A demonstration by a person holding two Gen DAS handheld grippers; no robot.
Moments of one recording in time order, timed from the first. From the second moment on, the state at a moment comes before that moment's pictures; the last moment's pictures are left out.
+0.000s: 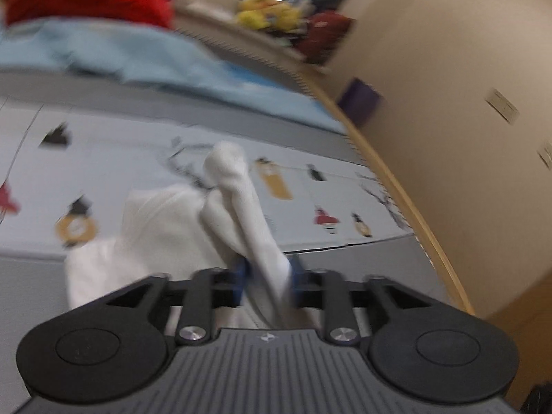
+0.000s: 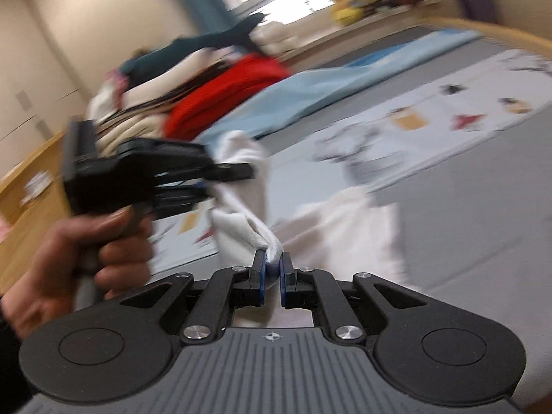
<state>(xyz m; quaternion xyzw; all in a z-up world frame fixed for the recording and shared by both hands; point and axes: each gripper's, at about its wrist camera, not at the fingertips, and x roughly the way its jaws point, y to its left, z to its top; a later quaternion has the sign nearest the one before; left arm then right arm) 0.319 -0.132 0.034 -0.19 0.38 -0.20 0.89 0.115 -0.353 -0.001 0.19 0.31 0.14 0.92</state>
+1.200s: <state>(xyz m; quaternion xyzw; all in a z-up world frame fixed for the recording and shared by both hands) 0.278 -0.098 -0.054 0.03 0.59 -0.13 0.80 0.232 -0.344 -0.068 -0.07 0.52 -0.06 0.85</state>
